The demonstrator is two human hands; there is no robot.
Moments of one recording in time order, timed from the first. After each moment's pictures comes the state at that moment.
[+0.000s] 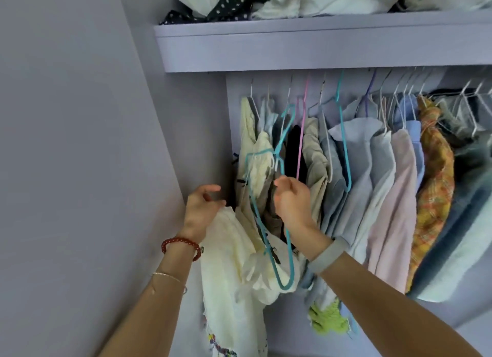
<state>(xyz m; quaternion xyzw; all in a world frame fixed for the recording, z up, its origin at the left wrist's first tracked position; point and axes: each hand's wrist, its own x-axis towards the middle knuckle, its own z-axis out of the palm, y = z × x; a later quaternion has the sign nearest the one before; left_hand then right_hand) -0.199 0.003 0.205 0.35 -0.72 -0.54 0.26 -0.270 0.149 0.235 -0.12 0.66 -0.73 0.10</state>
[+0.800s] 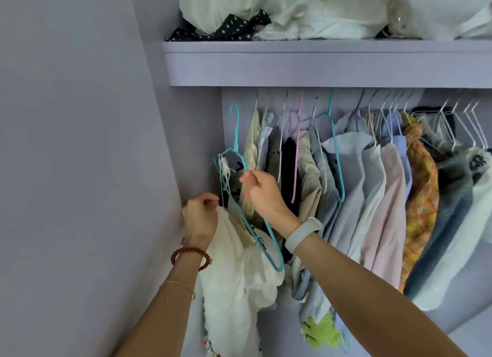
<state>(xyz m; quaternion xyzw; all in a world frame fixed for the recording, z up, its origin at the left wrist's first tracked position) -0.202 0.002 0.208 0.35 -0.80 -0.35 0.35 -0.277 0.106 0.256 -0.31 0.73 -0.60 0.08</state>
